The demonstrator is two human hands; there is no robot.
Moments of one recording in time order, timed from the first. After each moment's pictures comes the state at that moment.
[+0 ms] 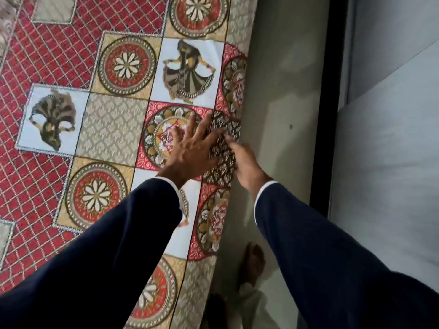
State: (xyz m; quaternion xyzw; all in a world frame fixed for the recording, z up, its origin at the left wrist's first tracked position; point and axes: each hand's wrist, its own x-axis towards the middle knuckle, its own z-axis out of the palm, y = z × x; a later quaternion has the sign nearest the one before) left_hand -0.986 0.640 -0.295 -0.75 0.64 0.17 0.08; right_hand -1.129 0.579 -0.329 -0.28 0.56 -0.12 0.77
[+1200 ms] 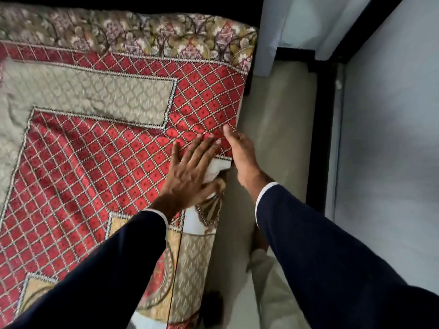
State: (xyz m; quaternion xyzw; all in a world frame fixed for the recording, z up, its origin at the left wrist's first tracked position) left_hand -0.796 0.056 -0.310 -0.73 0.67 0.09 0.01; right_hand -0.914 -0.073 -0.318 -0.40 0.52 -0.21 0.73
